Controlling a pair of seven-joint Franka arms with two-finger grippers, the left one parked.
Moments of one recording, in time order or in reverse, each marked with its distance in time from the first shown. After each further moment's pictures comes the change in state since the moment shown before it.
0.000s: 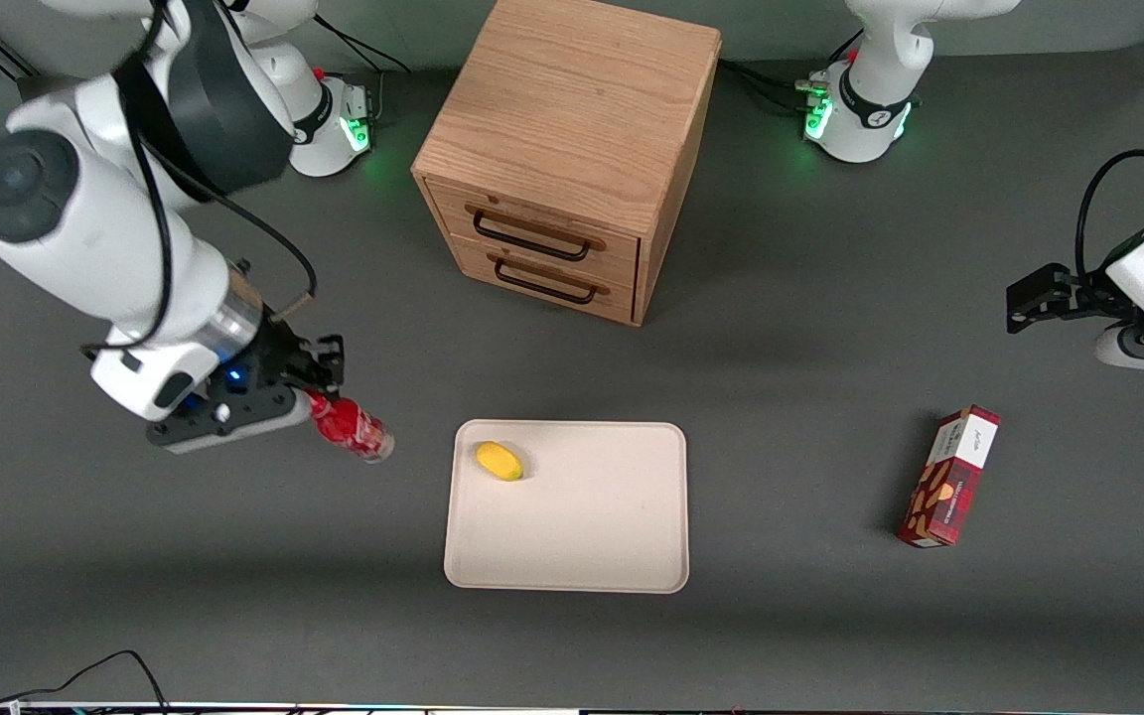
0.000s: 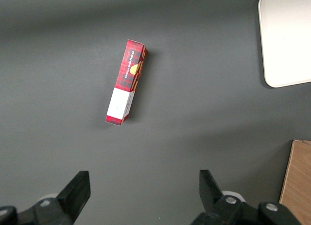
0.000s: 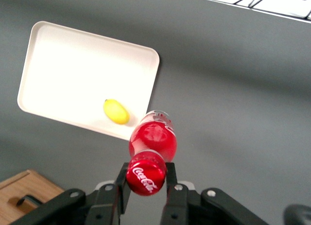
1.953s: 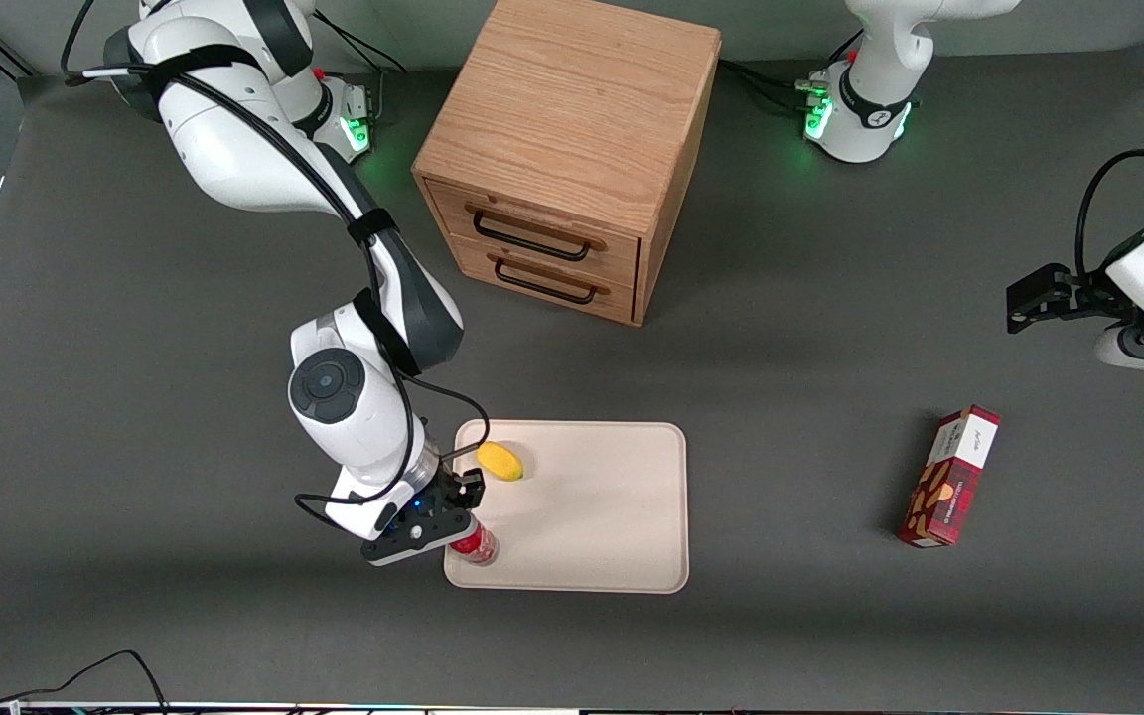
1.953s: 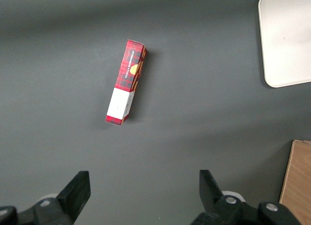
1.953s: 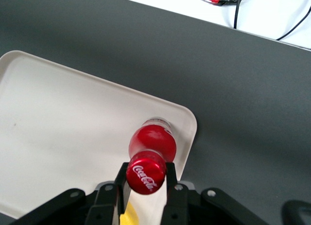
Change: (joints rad) arm 0.087 0.378 -0.023 0.035 -0.041 0.511 0.008
